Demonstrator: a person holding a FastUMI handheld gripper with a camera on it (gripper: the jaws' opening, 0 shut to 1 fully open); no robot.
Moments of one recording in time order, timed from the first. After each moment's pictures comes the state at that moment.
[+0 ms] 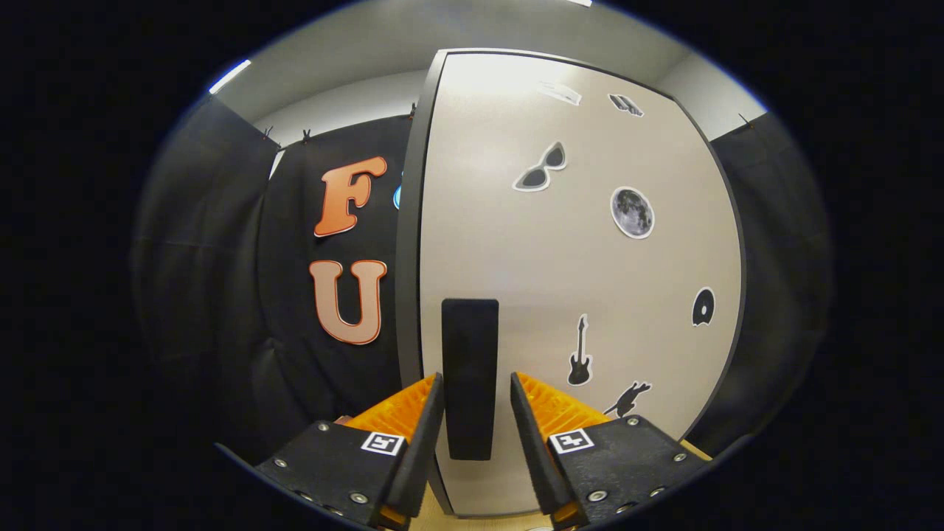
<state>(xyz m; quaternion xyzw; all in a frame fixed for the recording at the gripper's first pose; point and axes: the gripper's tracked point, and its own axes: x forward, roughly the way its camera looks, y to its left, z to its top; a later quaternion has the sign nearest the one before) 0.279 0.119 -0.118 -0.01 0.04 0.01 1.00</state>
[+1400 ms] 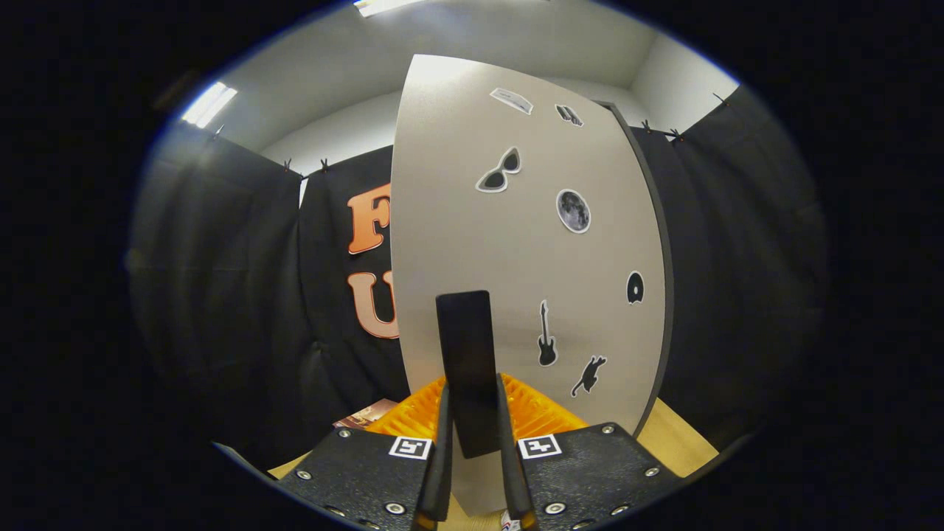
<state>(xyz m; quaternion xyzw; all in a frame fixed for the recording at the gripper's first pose) 0.135 0.055 -0.106 0.04 0.04 0.07 1.00</state>
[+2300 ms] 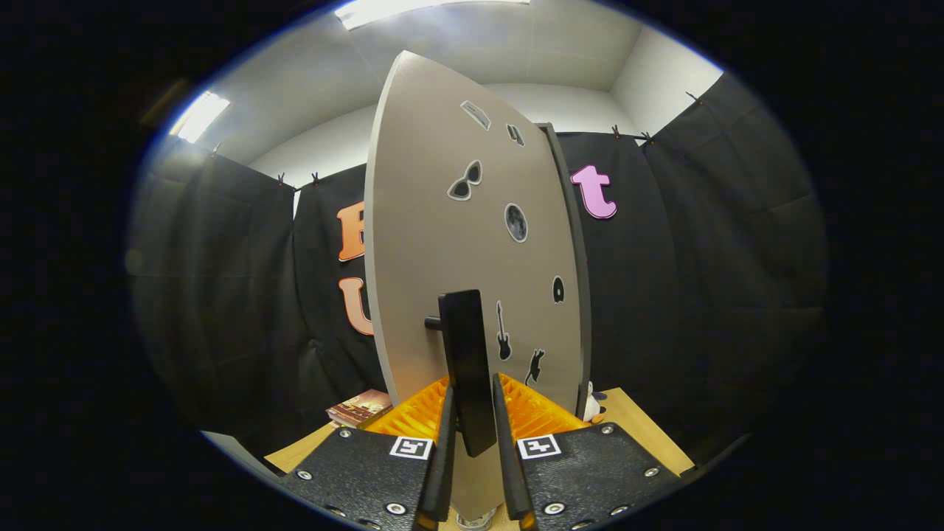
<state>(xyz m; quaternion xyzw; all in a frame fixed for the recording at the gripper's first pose) 0.035 -0.056 -0.095 0.04 0.03 0.05 1.00</state>
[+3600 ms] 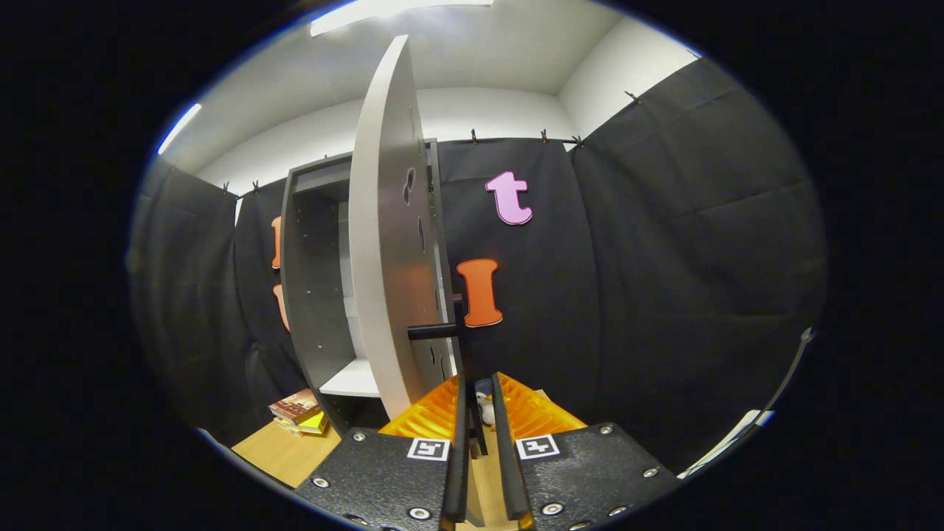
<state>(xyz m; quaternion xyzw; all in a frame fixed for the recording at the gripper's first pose) 0.003 -0.241 -0.077 0.04 0.04 -0.05 1.00</state>
